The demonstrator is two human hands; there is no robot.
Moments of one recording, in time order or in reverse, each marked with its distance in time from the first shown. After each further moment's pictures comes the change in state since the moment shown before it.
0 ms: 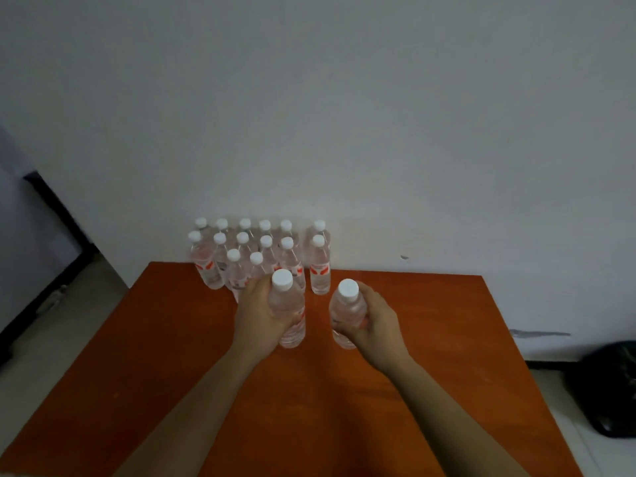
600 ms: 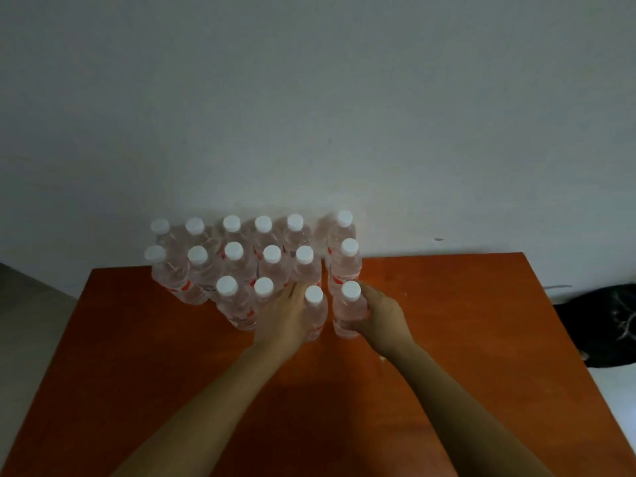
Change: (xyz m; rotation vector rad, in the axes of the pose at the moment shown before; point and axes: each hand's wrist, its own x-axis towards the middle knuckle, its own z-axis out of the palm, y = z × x) left_hand 0.163 -0.139 0.077 0.389 -0.405 0.150; right_hand 0.168 0.052 0.115 -0.306 -0.175 0.353
